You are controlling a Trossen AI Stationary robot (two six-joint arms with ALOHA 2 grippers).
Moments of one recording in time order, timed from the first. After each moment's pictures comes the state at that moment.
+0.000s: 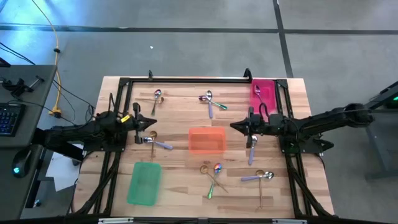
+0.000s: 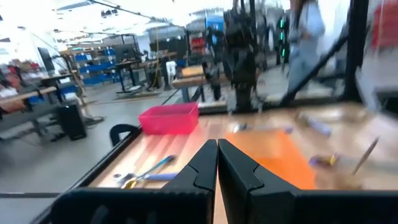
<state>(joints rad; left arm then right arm) 0.11 0.01 0.01 0.08 -0.04 0.13 0.04 0.96 0.23 0.65 0.16 0.11</state>
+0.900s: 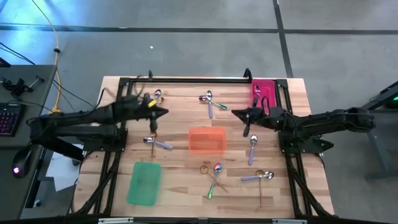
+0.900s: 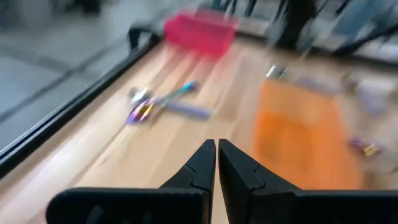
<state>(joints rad) 0.33 0.78 0.47 -0.13 0.00 -0.04 -0.14 0.96 0.24 0.69 0.18 -0.13</state>
